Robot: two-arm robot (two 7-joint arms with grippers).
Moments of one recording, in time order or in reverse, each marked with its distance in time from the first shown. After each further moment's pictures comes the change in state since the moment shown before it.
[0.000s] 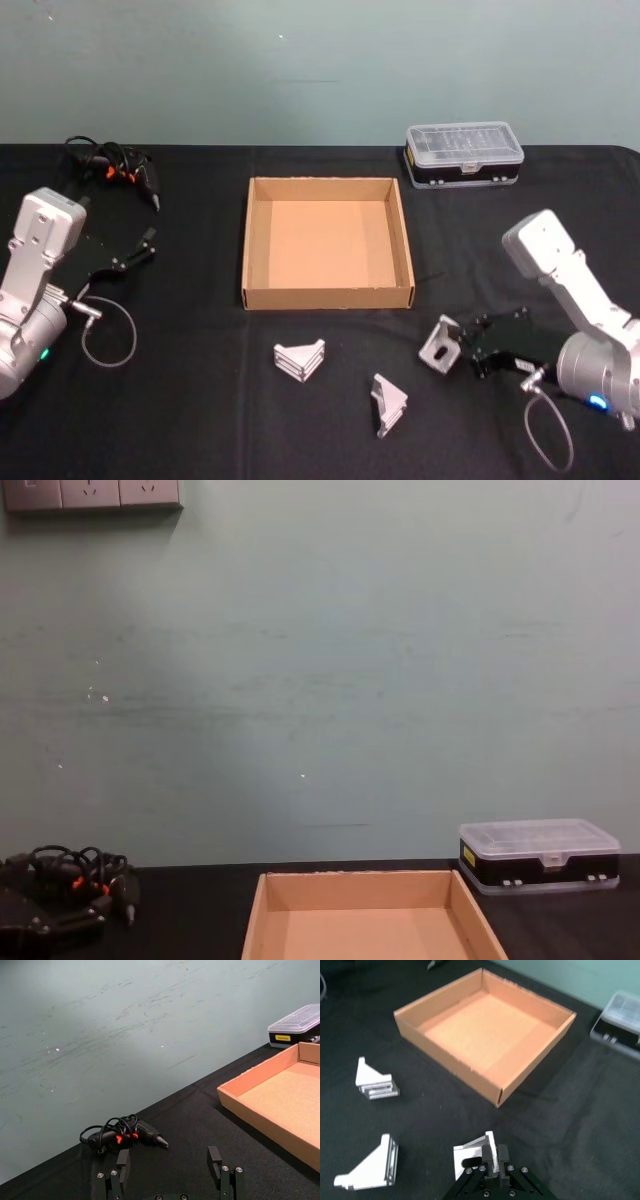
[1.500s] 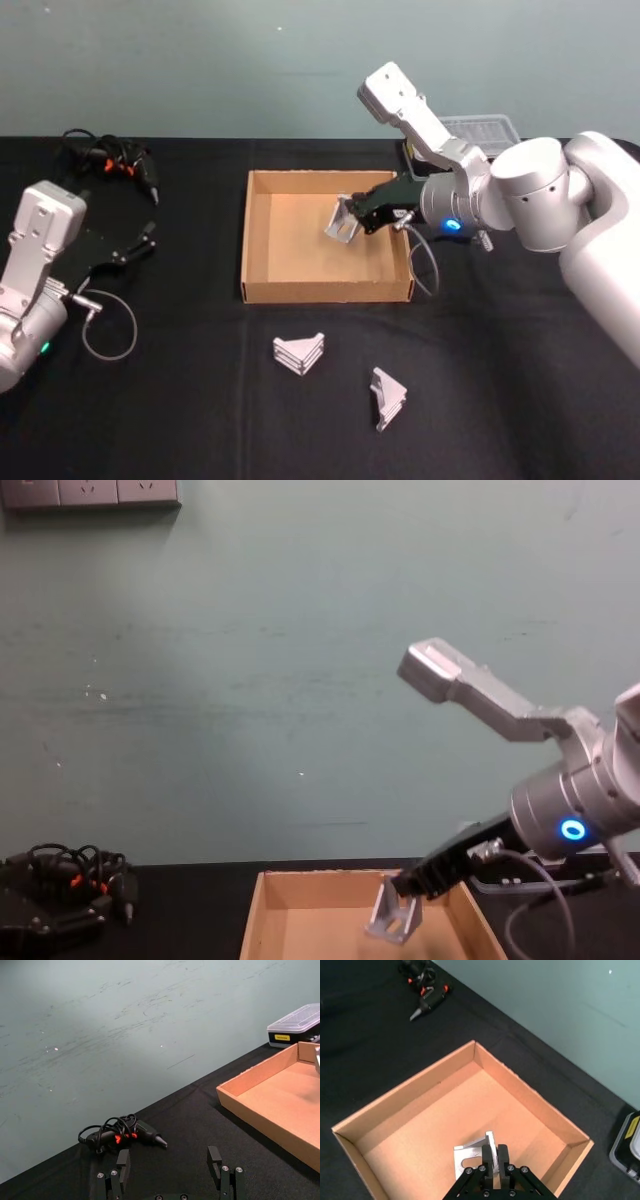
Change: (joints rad) left arm 0.000 0.000 0.000 0.000 0.000 0.000 0.000; right arm 0.644 -0.435 -0.210 0.679 -0.233 0.037 0.210
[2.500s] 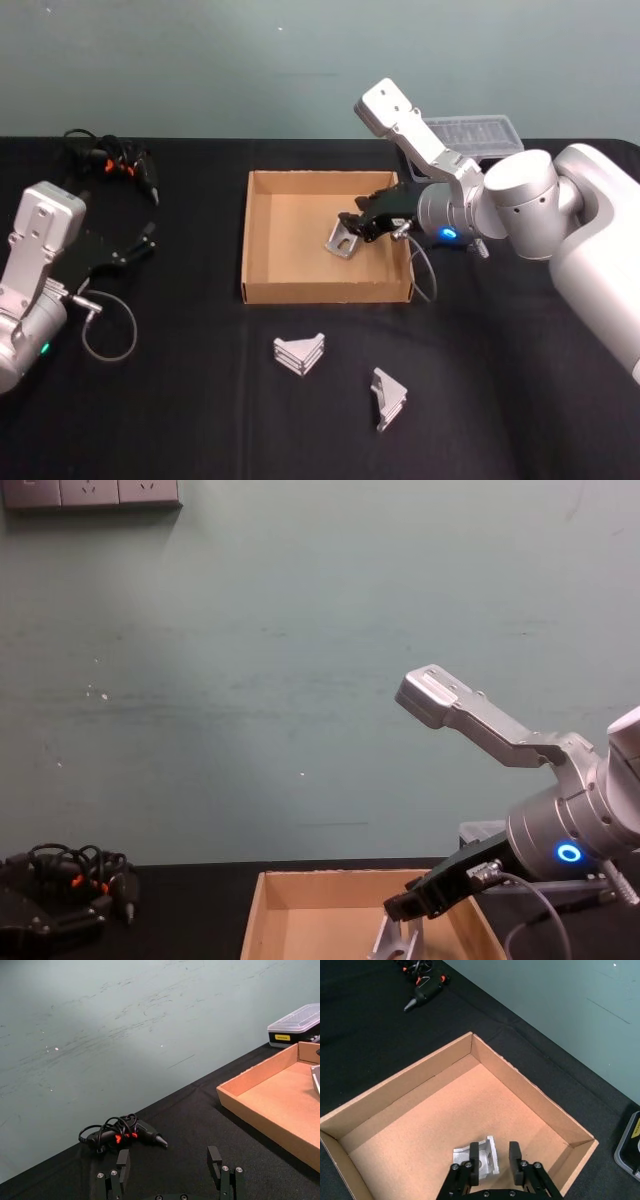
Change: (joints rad) left arm 0.000 0.000 0.000 0.000 0.000 0.000 0.000; right arm 0.013 -0.034 0.001 0.099 -0.041 -0.066 0.012
